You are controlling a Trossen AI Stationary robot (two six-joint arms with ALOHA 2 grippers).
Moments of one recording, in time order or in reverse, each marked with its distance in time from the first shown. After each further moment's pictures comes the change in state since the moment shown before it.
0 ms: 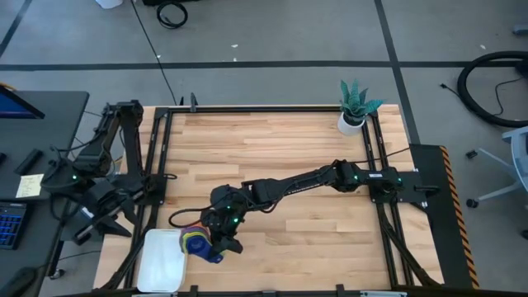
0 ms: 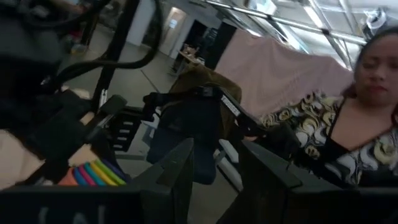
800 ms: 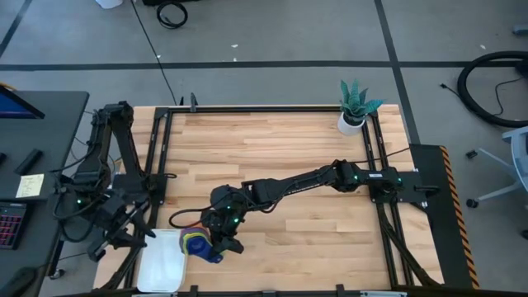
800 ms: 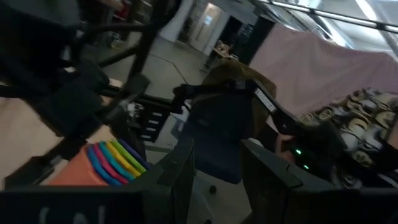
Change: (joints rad) left arm 0.089 0.151 0.000 -0.004 -0.043 -0.135; right arm 0.000 0.000 0.000 0.001 -0.005 -0.028
